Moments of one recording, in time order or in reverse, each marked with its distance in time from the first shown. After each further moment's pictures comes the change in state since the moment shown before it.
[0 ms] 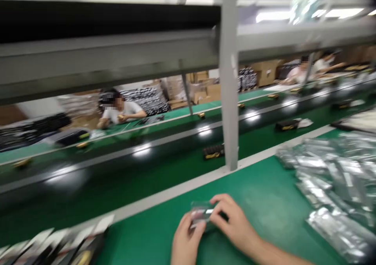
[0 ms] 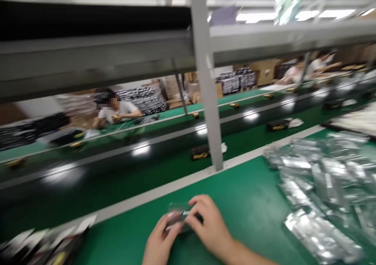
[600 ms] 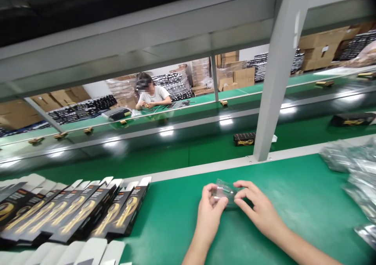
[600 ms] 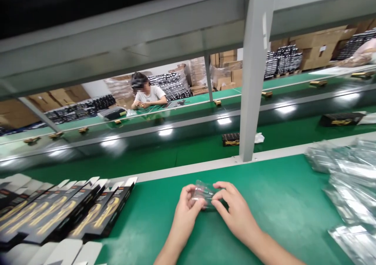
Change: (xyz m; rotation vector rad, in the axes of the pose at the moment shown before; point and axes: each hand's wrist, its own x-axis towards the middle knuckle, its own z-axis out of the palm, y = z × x) left_hand -0.009 -0.012 0.002 -0.241 0.027 -0.033; right_hand -0.011 0.009 -0.002 -0.108 -0.197 -0.016
